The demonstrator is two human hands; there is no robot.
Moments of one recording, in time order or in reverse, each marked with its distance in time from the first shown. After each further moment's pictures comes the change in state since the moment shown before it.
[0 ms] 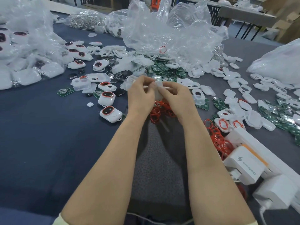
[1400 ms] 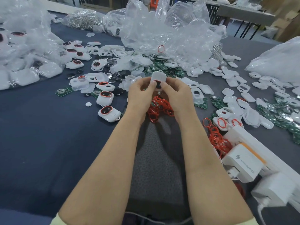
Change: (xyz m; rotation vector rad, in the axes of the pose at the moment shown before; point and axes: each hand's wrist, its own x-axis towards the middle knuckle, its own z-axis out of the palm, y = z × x) left_hand -0.005 0.008 0.005 -0.397 -0.067 -0.297; right_hand 0.005 0.000 0.005 0.200 0.117 0.034
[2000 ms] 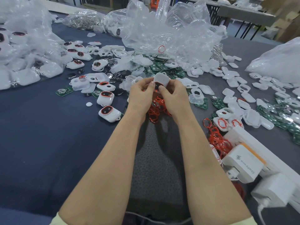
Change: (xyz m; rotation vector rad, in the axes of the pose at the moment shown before) left_hand -0.002 0.000 0.001 -0.019 -0.027 -0.024; right_hand 0.000 0.002 0.007 -0.236 0.049 -0.003
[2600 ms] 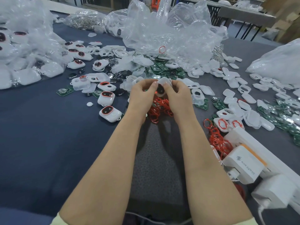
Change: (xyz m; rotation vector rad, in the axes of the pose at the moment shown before) left_hand -0.002 0.002 -0.001 0.087 0.005 0.030; right_hand 0.001 0.000 -0.005 0.048 0.047 0.003
